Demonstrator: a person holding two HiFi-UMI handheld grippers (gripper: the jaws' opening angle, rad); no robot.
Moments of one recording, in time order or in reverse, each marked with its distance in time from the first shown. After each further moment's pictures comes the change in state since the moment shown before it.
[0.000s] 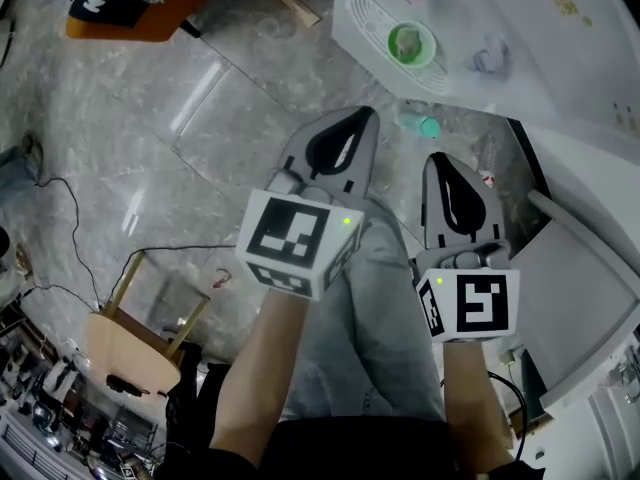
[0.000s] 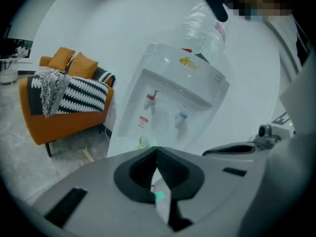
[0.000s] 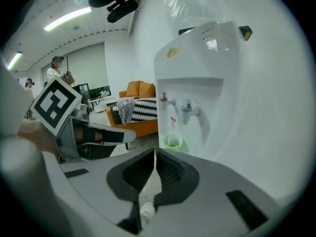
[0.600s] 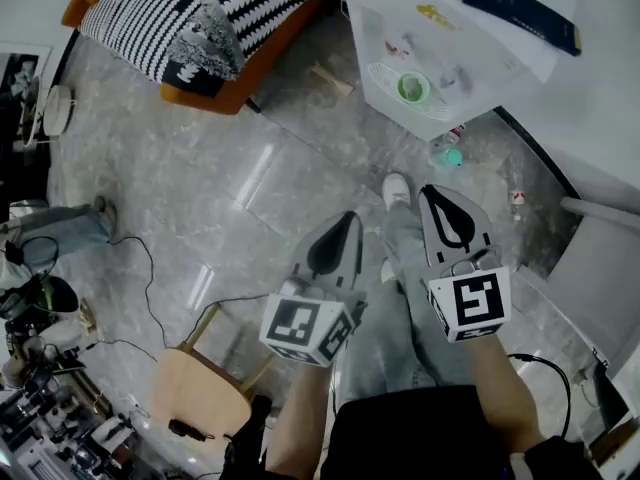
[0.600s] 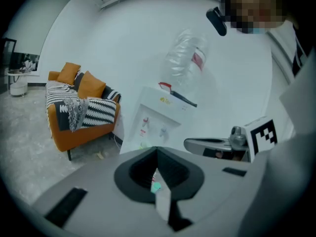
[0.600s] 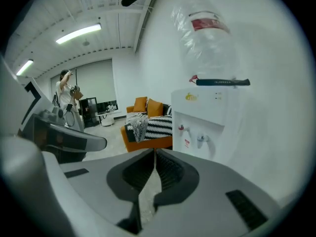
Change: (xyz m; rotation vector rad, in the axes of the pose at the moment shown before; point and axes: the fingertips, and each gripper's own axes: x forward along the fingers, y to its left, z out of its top) left arm -0.193 -0.047 0.020 -0.003 -0.037 0.063; right arm -0.099 0.076 0.058 0.007 -0.141 0.051
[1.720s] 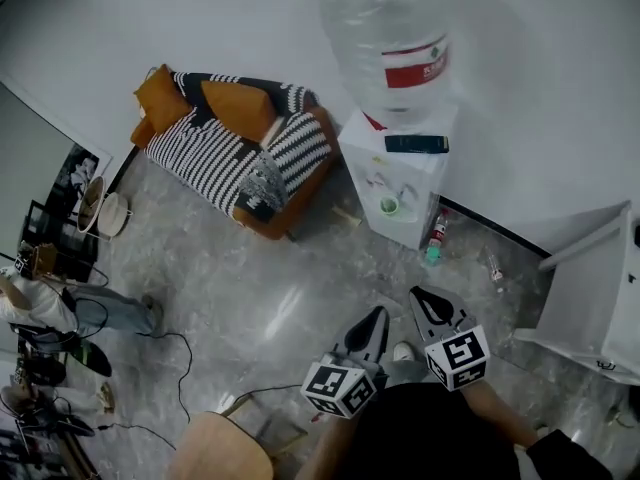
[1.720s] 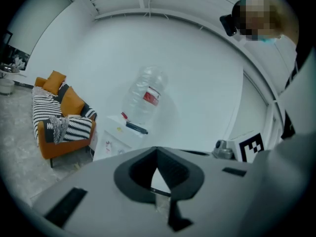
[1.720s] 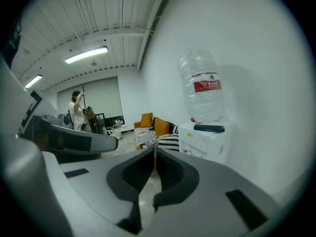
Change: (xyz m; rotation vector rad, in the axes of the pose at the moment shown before) left arm -0.173 -0.200 0.074 0.045 -0.172 -0.208; right arm -0.230 0.057 0.096 0.056 -0.161 0.040
